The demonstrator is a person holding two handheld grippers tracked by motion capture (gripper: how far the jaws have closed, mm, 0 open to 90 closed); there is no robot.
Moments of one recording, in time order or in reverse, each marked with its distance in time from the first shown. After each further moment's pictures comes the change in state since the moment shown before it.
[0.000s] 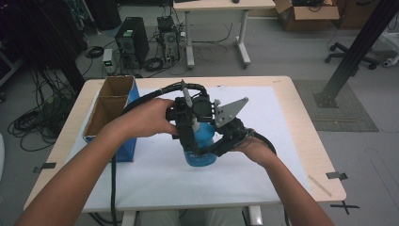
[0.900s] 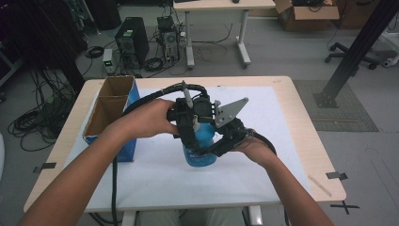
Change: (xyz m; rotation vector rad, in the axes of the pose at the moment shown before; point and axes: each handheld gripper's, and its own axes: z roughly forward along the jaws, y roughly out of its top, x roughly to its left) left arm 0.002 0.000 0.004 0.001 -0.011 -0.004; right arm 0.000 0.000 0.000 0.005 -0.004 0.001
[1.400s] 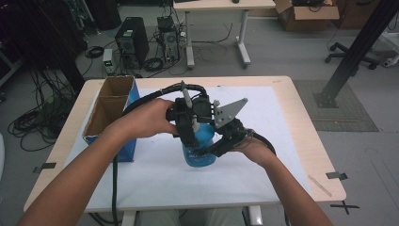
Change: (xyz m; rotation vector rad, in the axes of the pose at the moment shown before) left arm 0.000 -0.001 0.001 -0.004 0.014 0.011; right arm 0.000 -0.001 0.002 0.001 0.003 -0.006
